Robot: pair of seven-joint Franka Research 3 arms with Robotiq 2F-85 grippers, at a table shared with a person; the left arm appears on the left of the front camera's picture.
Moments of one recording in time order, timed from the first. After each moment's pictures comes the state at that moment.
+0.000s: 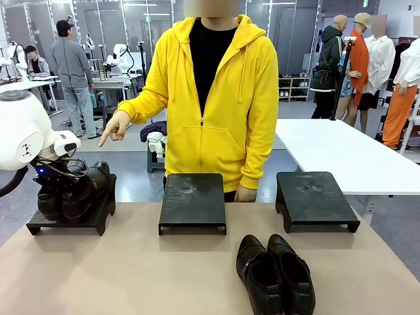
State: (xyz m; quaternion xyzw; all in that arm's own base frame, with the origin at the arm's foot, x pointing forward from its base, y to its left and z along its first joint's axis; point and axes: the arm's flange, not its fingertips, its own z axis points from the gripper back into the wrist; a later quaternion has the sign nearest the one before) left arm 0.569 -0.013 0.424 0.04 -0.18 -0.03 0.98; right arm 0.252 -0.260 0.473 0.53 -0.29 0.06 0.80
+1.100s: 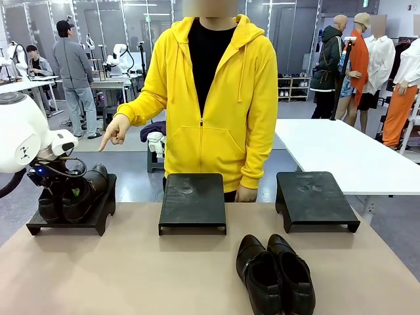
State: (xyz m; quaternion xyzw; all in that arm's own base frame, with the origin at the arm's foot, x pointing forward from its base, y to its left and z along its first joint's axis) left arm 0.571 -0.006 0.426 0.04 -0.21 -0.02 0.98; right arm 0.252 -0.260 0.473 0.53 -0.29 0.06 0.80
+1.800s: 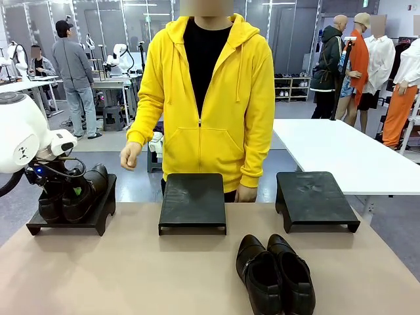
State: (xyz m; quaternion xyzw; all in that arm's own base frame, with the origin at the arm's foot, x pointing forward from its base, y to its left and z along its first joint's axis) left arm 0.568 -0.005 0.428 0.04 -0.21 -0.02 0.98; right arm 0.252 -0.260 0.473 0.53 -0.29 0.06 0.80
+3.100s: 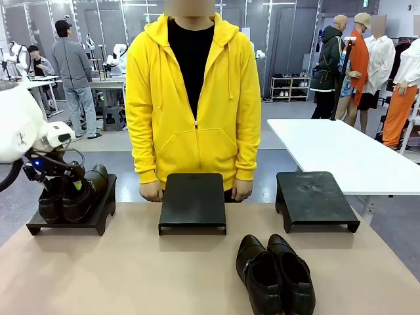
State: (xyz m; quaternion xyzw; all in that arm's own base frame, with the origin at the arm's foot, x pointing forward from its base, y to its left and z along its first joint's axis) left arm 0.564 -0.003 0.462 -0.01 -0.18 0.00 0.98; right arm 0.252 -0.260 0.473 0.53 -0.29 0.06 0.80
